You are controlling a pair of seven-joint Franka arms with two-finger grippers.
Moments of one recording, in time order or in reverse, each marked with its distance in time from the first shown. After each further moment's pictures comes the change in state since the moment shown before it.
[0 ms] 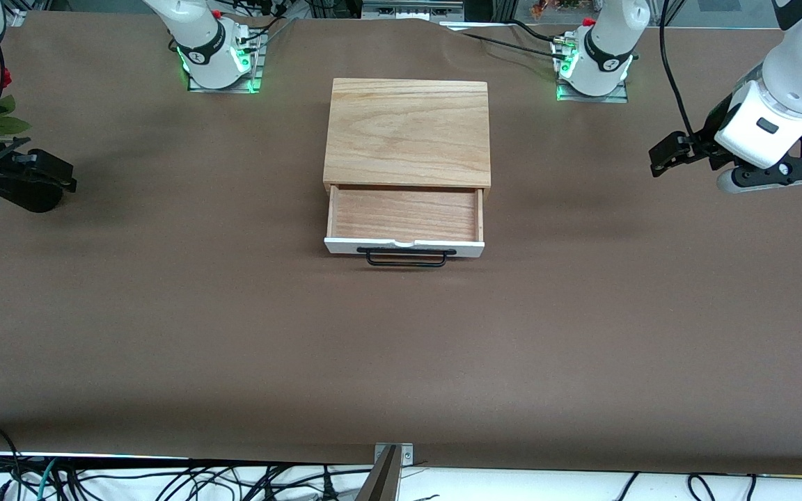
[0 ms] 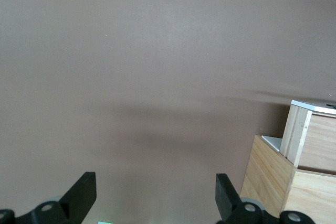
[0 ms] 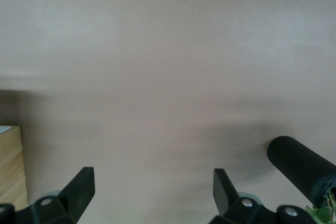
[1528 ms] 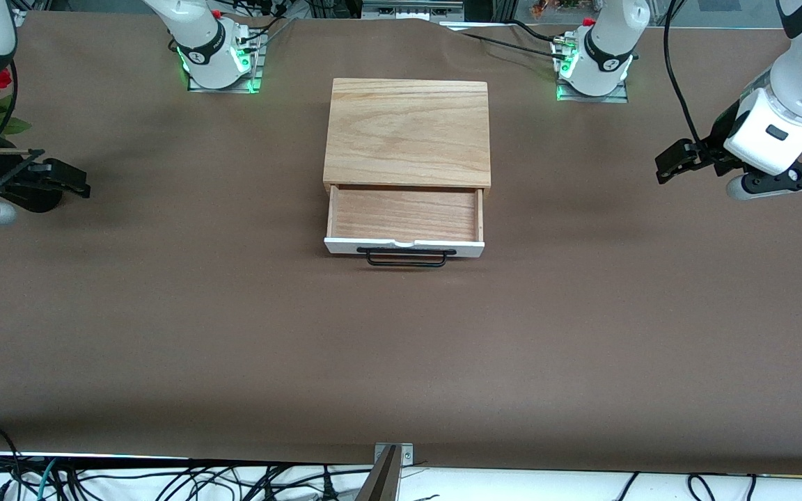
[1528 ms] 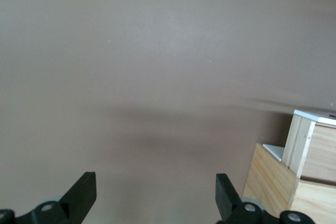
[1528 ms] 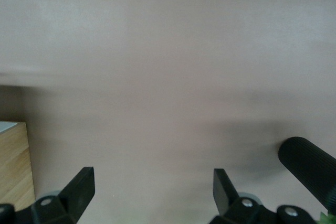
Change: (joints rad) left arm 0.014 0.003 0.003 -0.013 0.000 0.047 0.000; right arm 0.005 0.042 0.012 0.000 0.024 0.000 -0.001
